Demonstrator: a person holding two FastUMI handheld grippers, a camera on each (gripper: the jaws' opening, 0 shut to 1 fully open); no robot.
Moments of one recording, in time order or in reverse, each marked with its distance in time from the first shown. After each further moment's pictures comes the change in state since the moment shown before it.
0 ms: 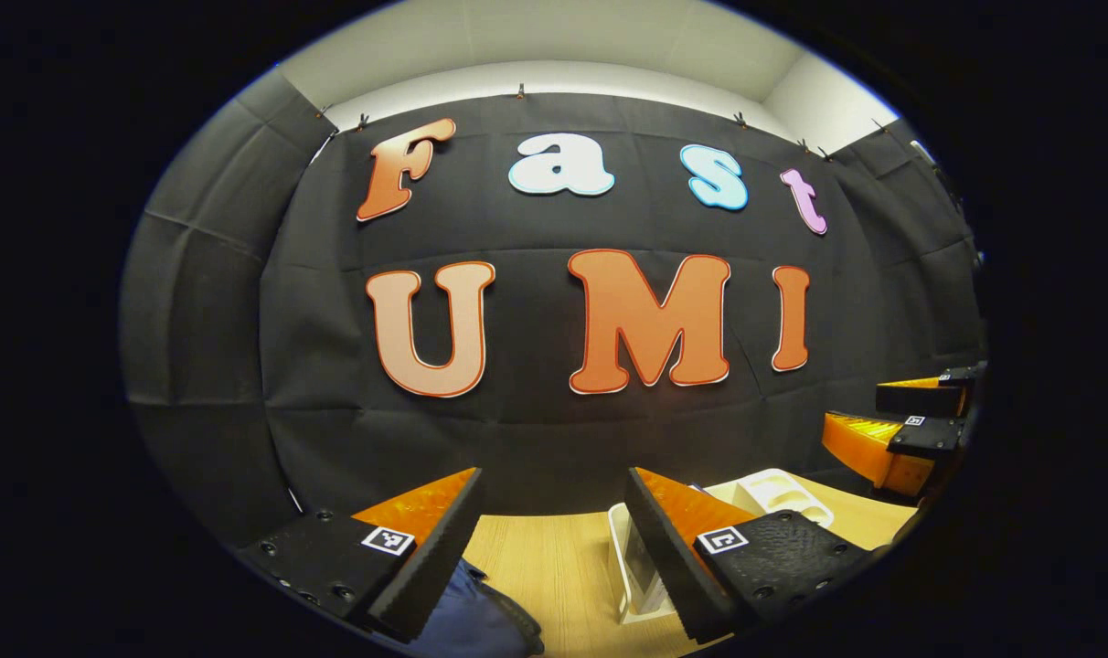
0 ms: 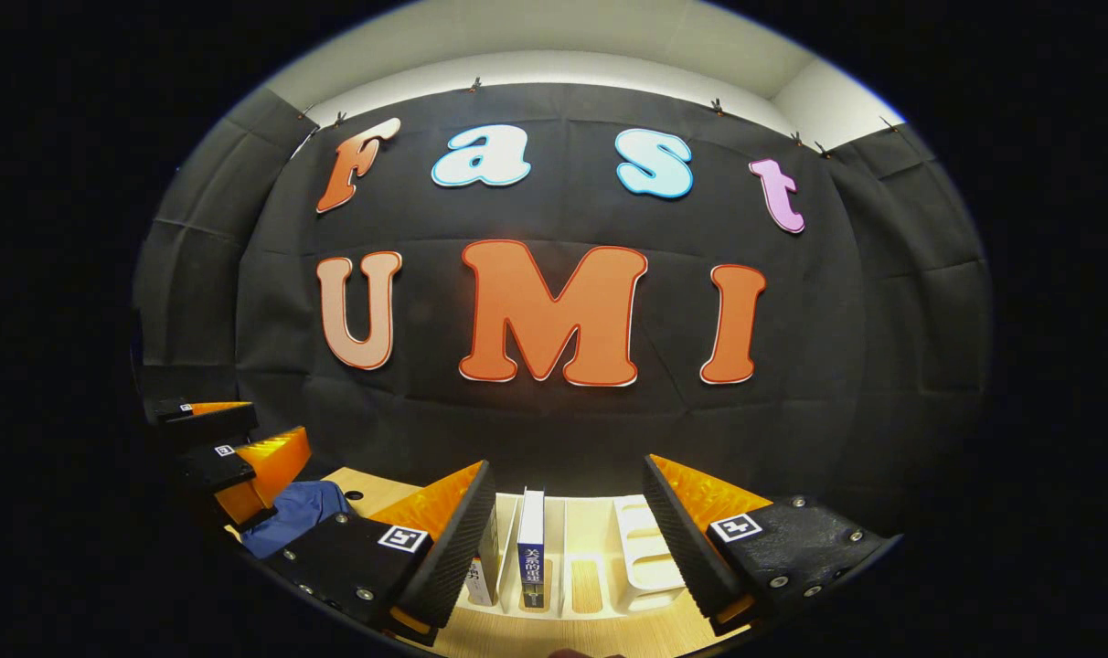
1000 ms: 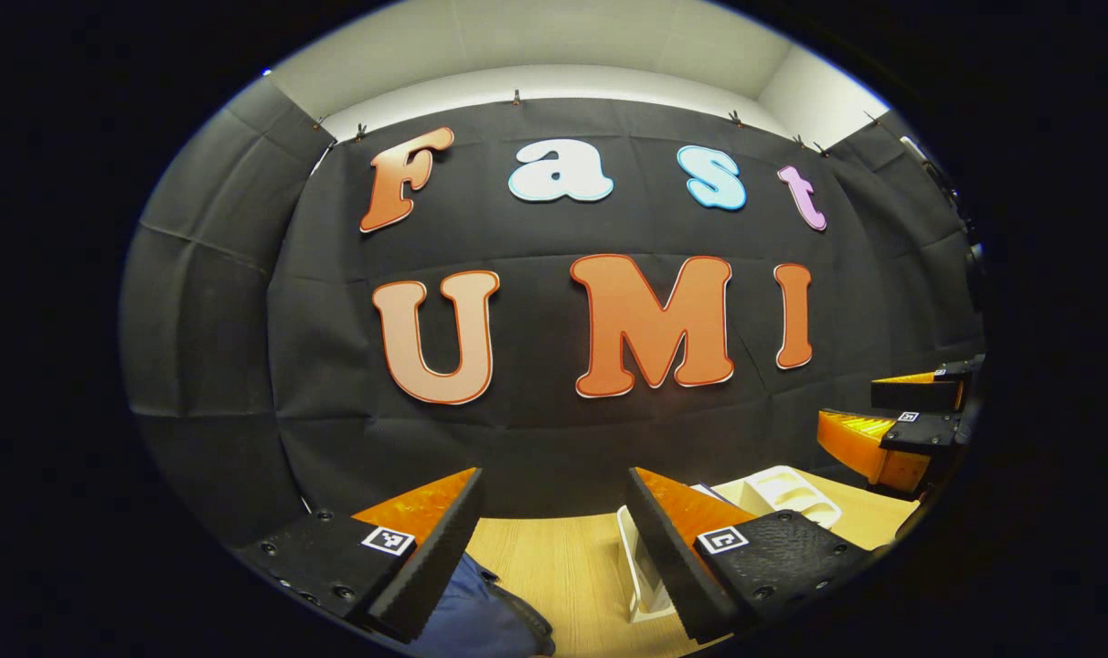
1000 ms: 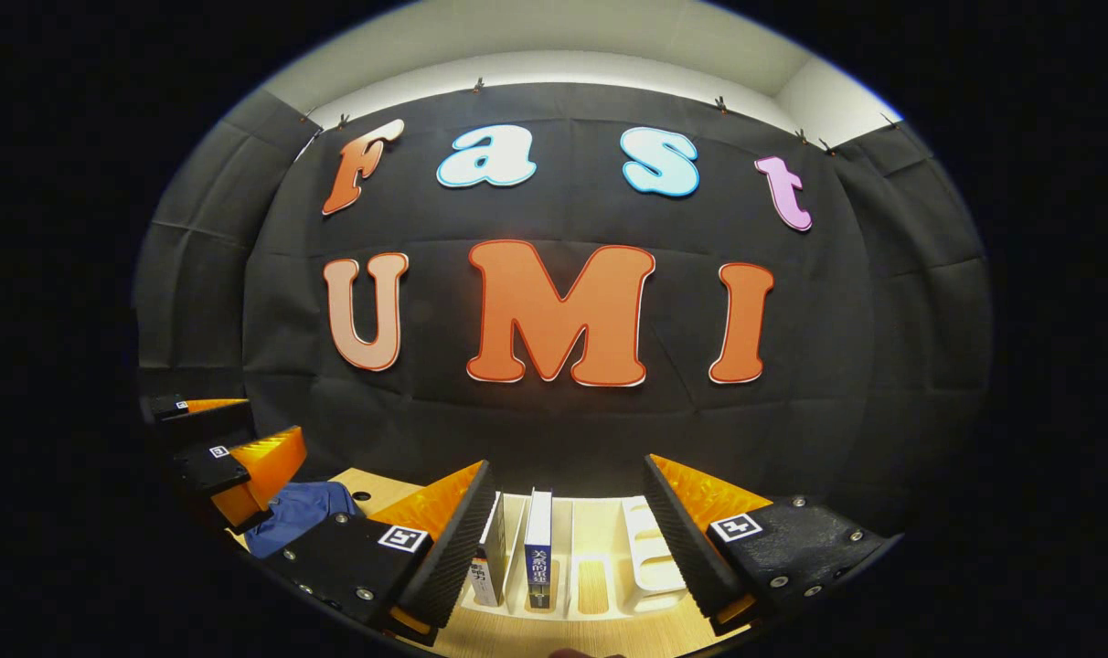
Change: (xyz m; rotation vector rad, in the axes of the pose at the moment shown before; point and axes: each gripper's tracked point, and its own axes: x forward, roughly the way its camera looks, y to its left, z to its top) left arm -0.009 0.004 0.007 0.033 -0.015 0.019; right arm 0.003 0.004 0.004 -0.005 -0.008 0.021
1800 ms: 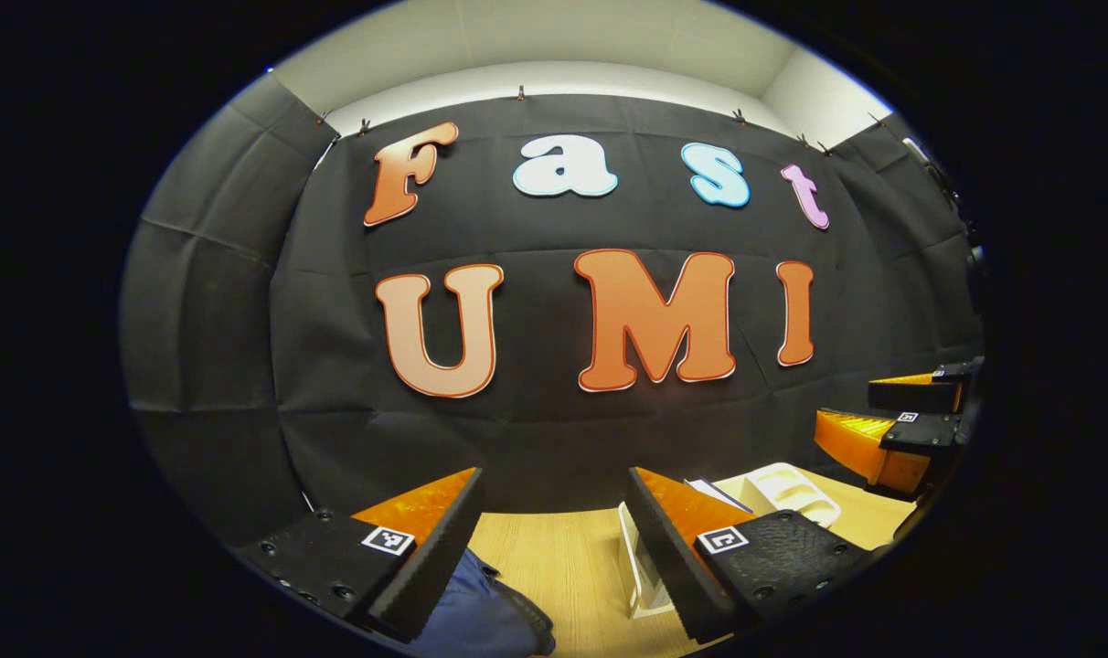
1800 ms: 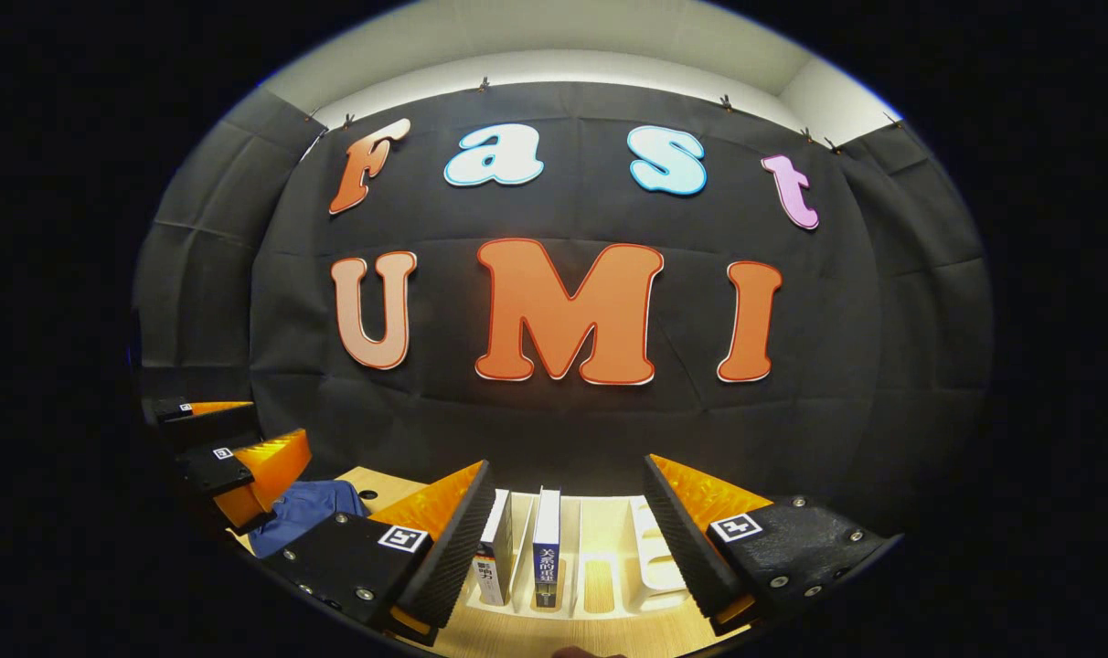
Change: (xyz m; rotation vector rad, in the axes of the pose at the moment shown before) left arm -0.004 0.005 -0.006 -0.011 0.021 0.006; right arm 0.000 0.007 -0.005 0.000 0.013 0.022
